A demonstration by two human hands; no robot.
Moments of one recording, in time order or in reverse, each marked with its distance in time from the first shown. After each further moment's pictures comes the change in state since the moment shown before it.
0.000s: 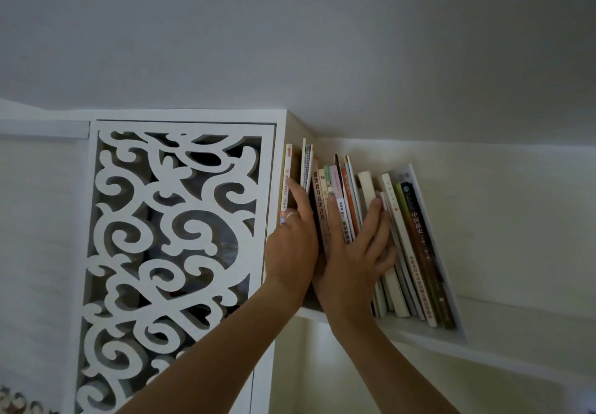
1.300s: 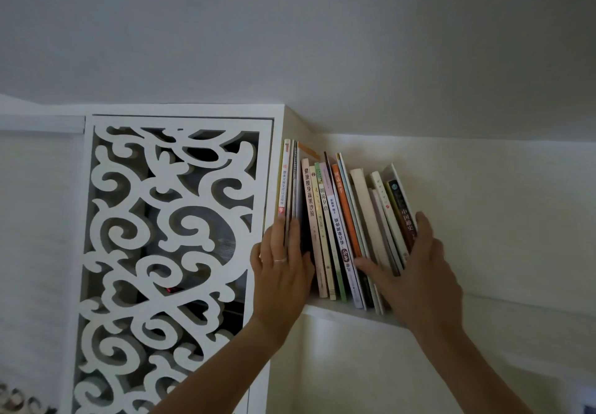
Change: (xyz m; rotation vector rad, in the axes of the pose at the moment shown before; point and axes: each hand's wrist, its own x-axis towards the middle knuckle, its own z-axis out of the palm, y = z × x) left_hand -0.063 -0.026 0.054 -0.187 0.326 0.133; right_hand 0.007 0.094 -0.061 0.256 -0.283 0.127
